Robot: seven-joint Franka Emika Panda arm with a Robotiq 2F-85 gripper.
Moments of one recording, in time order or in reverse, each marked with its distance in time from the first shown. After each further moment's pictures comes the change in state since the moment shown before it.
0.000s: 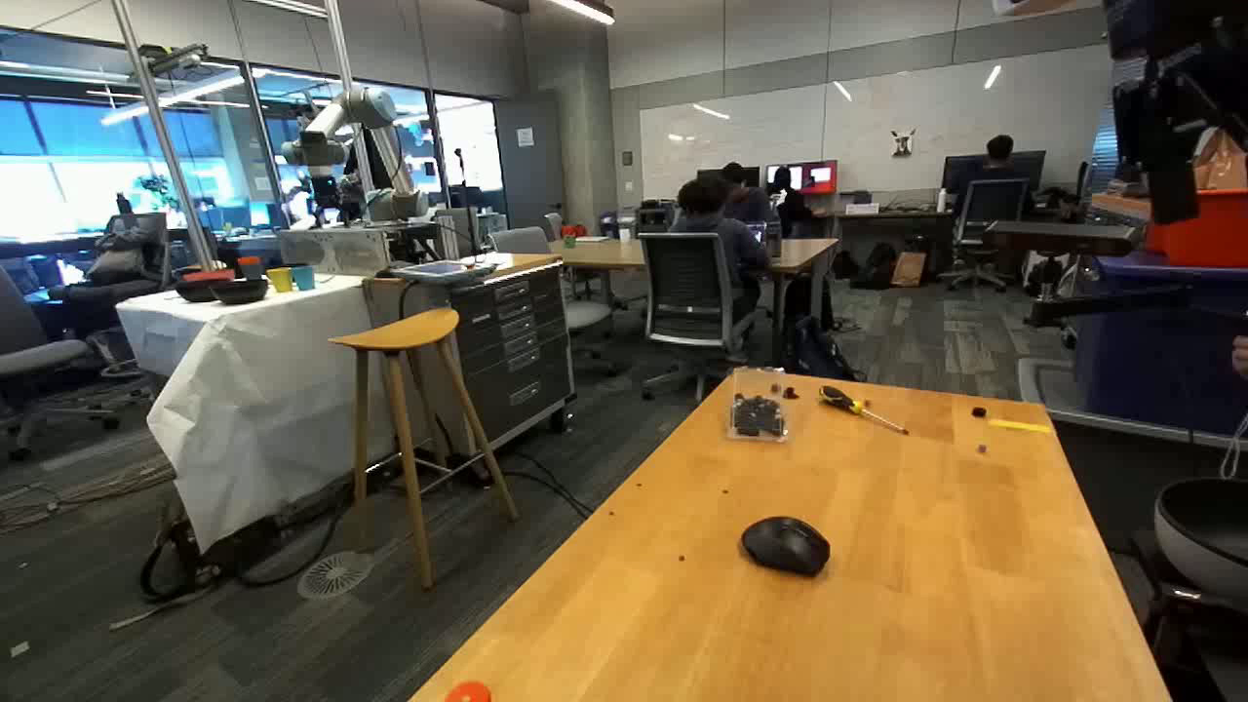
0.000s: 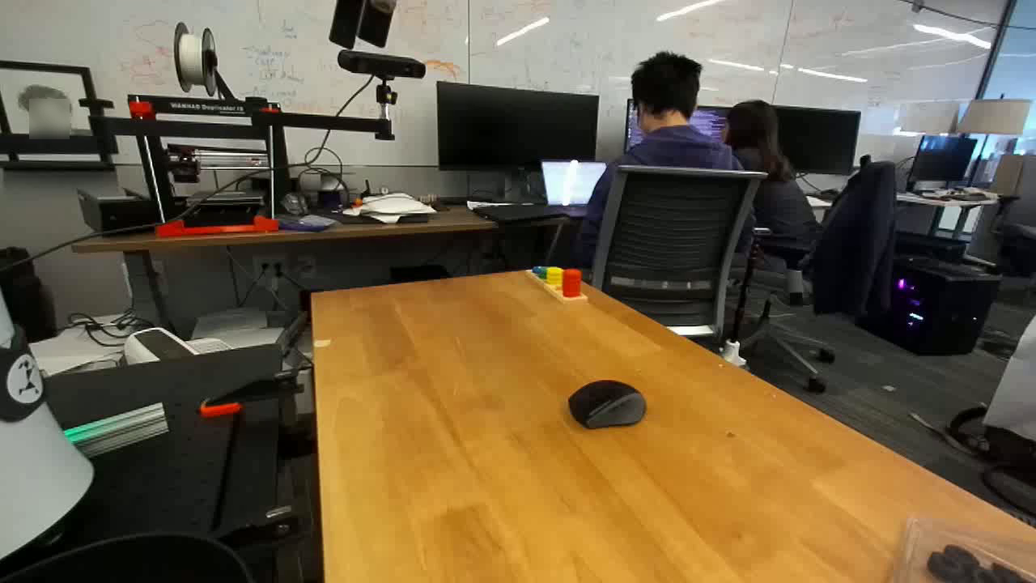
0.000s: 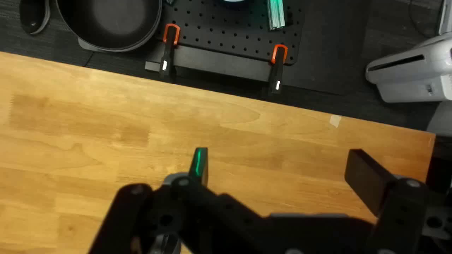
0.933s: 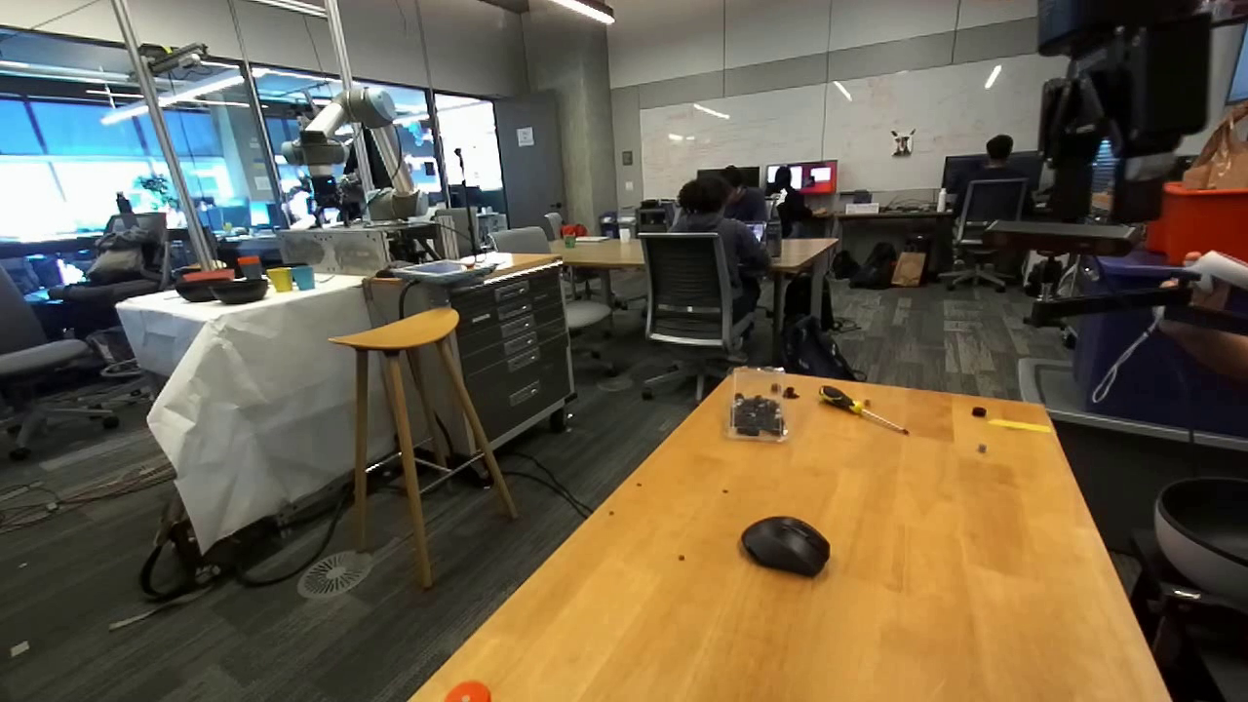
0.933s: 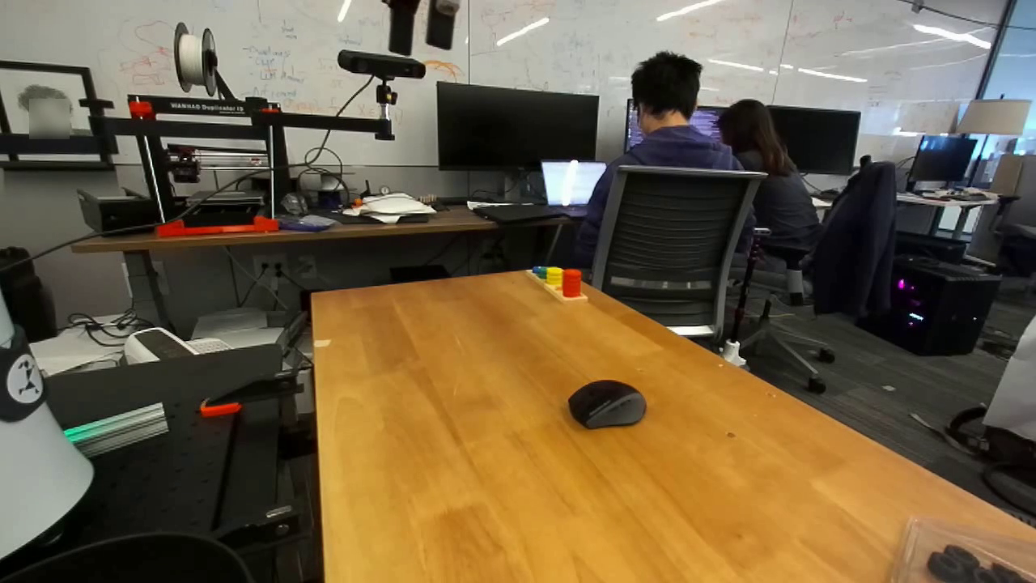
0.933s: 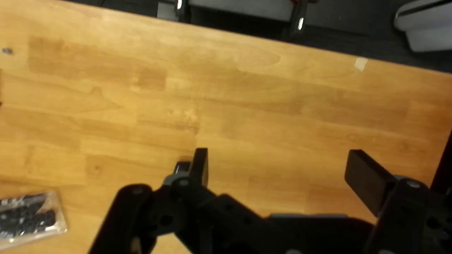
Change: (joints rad) arm -0.008 0.036 0.001 0.016 -0.031 0.197 0.010
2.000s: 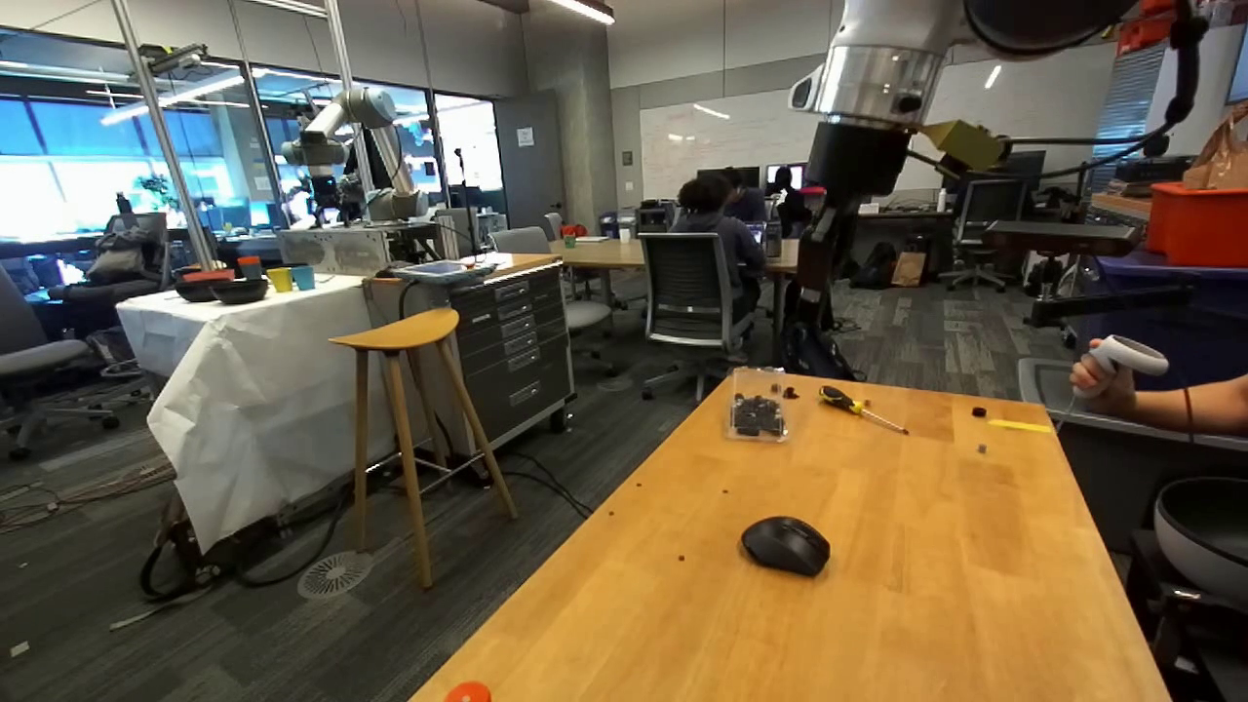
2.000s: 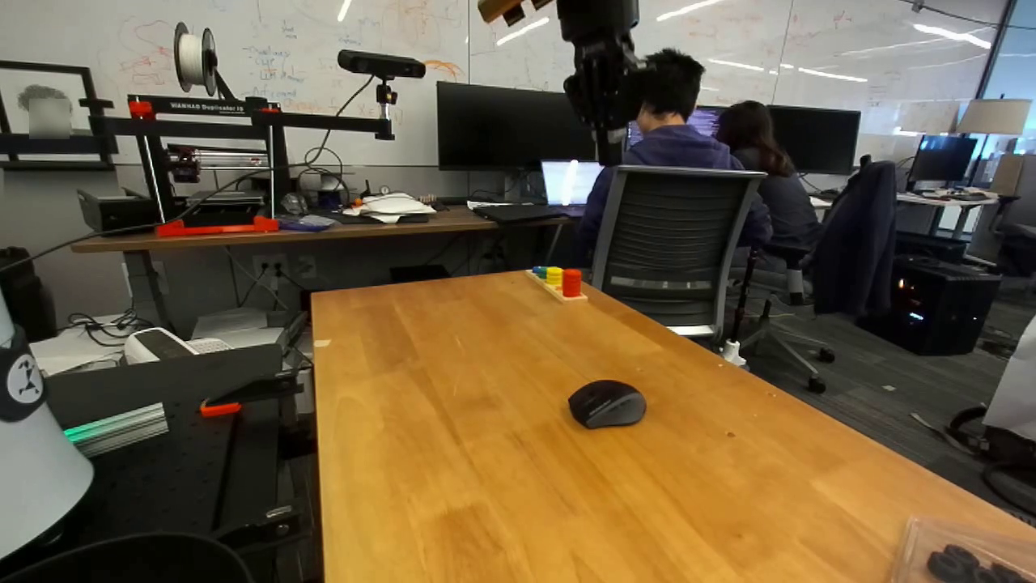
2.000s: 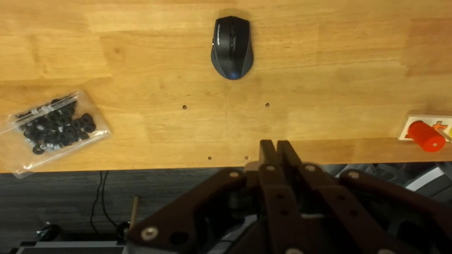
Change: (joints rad) arm -0.071 0.383 0.001 0.061 -0.061 0.654 0.168
